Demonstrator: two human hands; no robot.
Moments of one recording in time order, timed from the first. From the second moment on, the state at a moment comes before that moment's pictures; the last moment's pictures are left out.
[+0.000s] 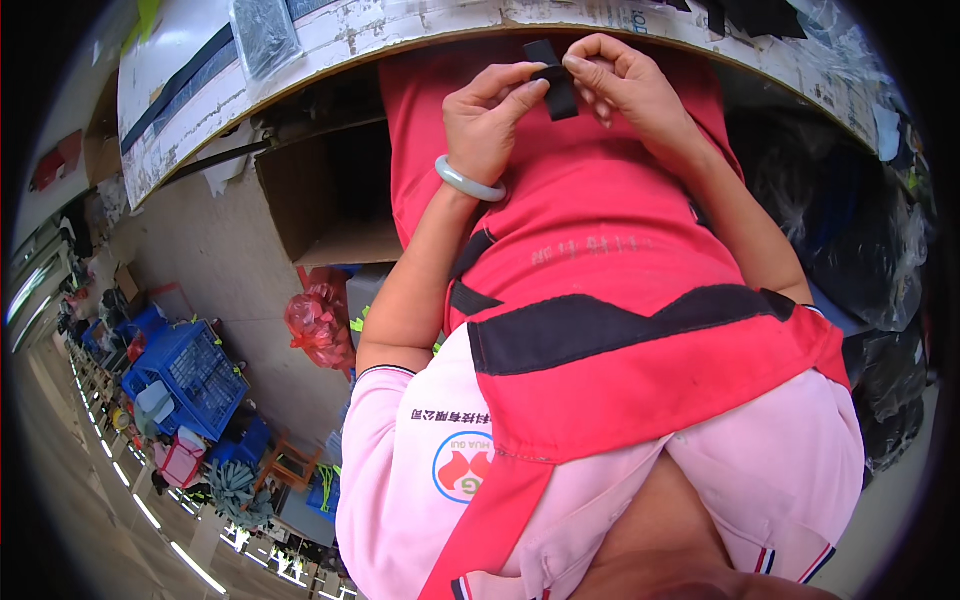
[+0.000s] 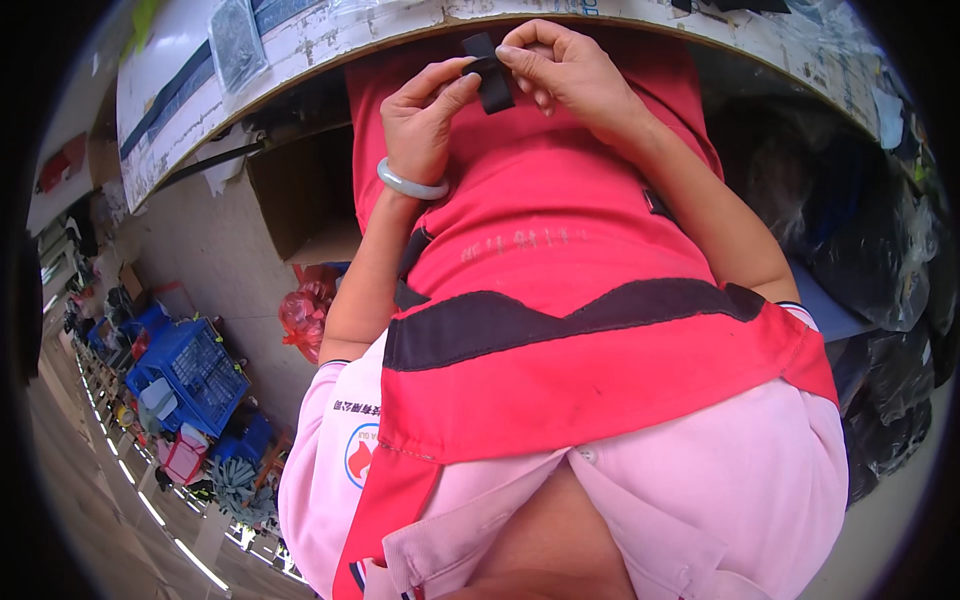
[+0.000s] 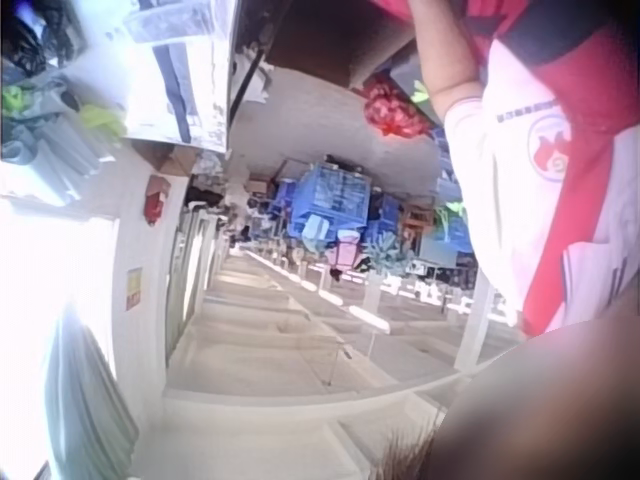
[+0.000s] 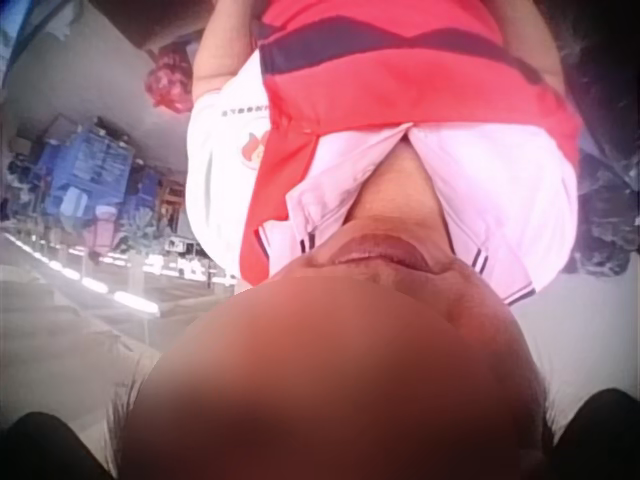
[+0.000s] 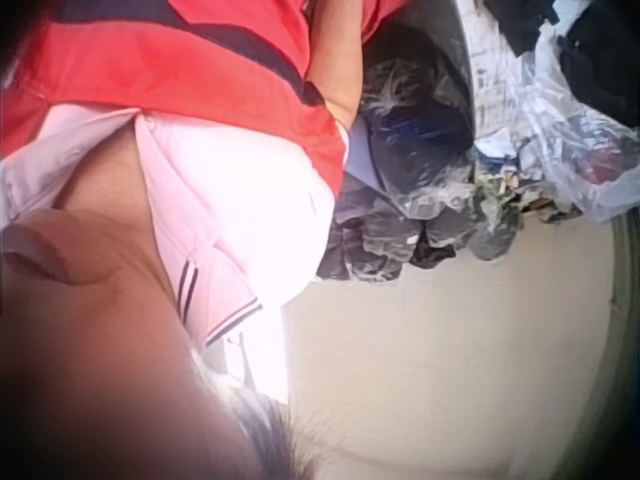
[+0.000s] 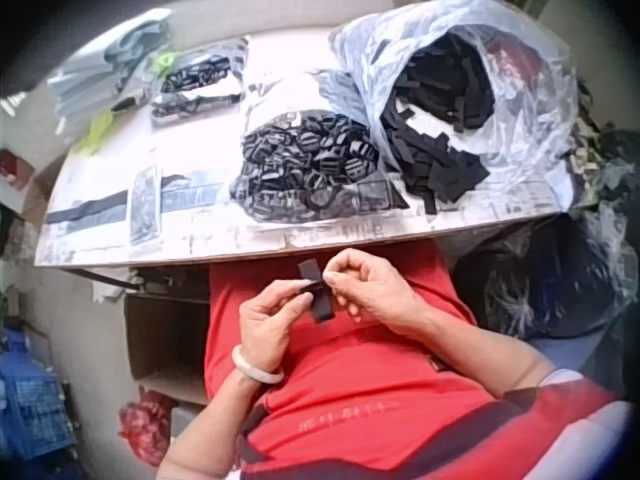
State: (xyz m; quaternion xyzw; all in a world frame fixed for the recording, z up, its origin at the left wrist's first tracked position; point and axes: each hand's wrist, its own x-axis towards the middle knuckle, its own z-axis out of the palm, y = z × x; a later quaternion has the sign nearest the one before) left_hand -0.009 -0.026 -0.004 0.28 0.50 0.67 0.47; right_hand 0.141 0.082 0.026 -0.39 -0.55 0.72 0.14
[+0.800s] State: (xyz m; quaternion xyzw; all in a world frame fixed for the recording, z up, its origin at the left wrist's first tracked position) left_hand -0.050 -0.080 0.052 0.35 0.53 0.58 0.51; right_hand 0.127 0.071 0.017 -0.30 -0.61 0.71 0.17
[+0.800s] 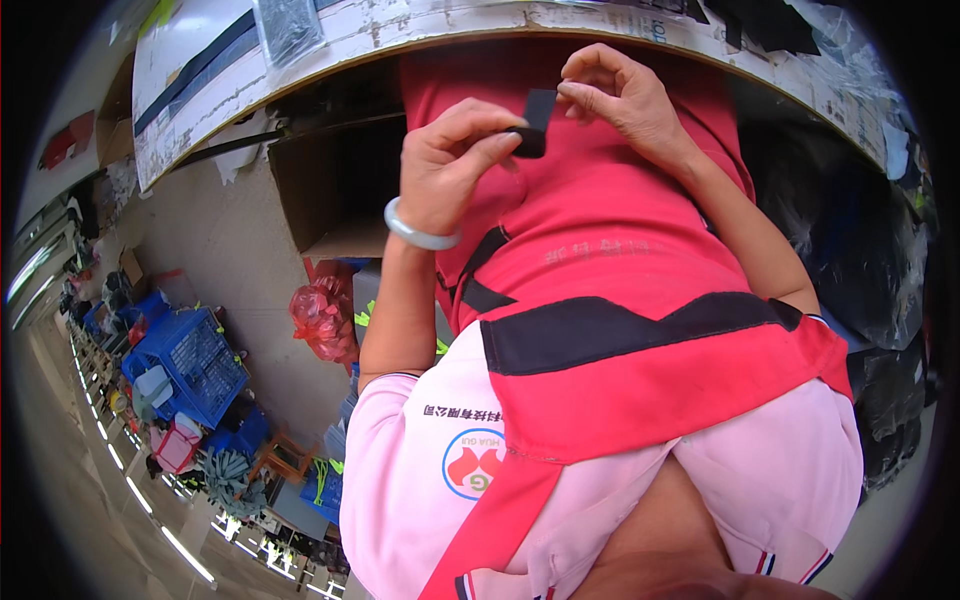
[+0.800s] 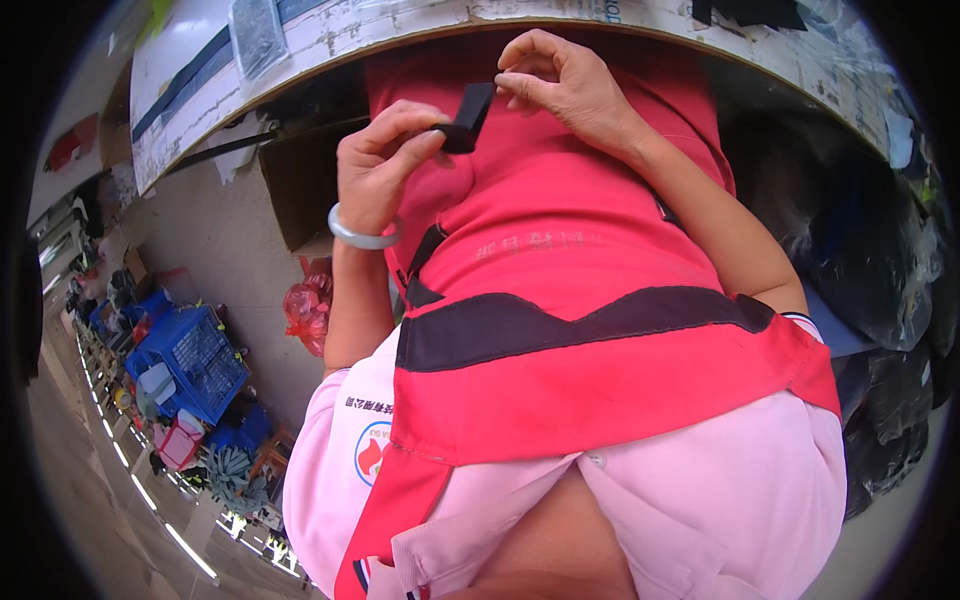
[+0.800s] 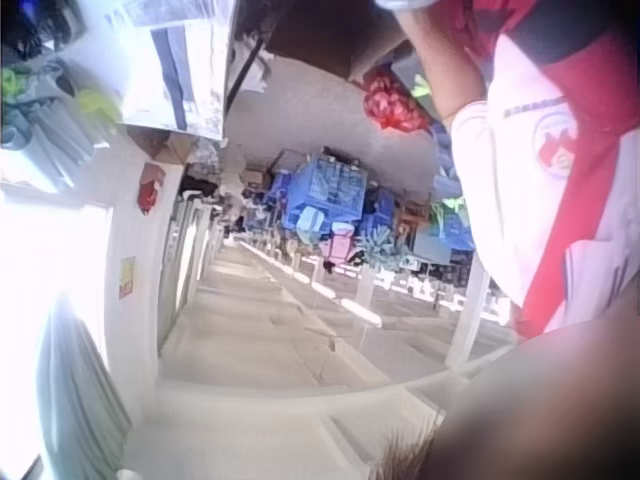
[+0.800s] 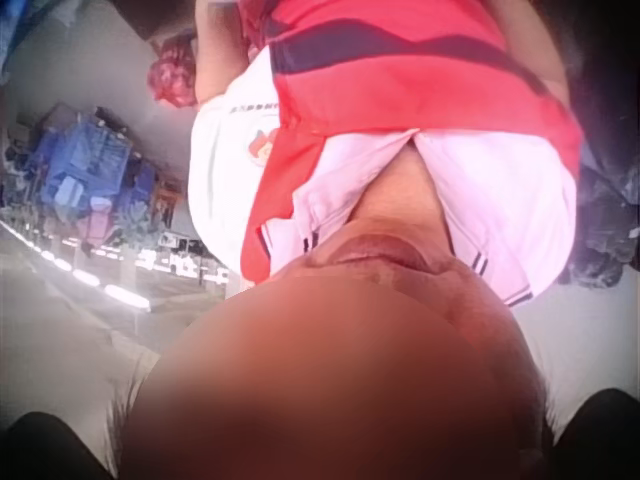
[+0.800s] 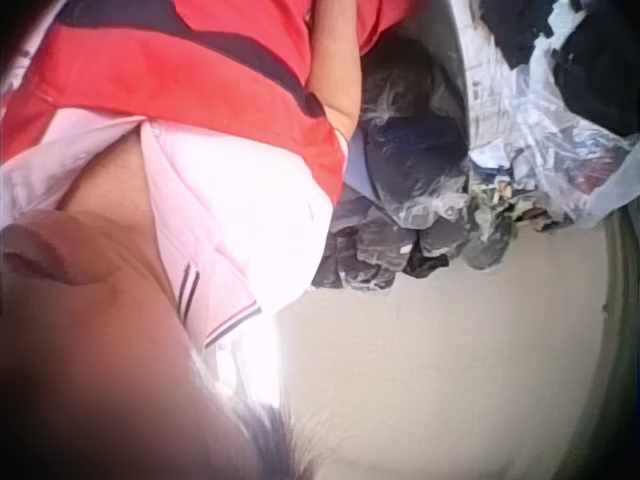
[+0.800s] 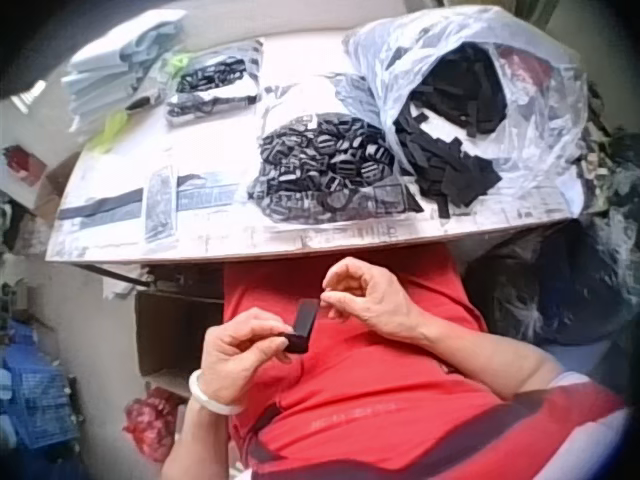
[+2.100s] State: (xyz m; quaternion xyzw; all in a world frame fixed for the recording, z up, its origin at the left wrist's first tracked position) left_hand -0.096 0.183 0.047 0.45 0.71 0.45 0.31; right_hand 0.143 0.099 -0.014 -0.25 -0.70 0.67 0.00
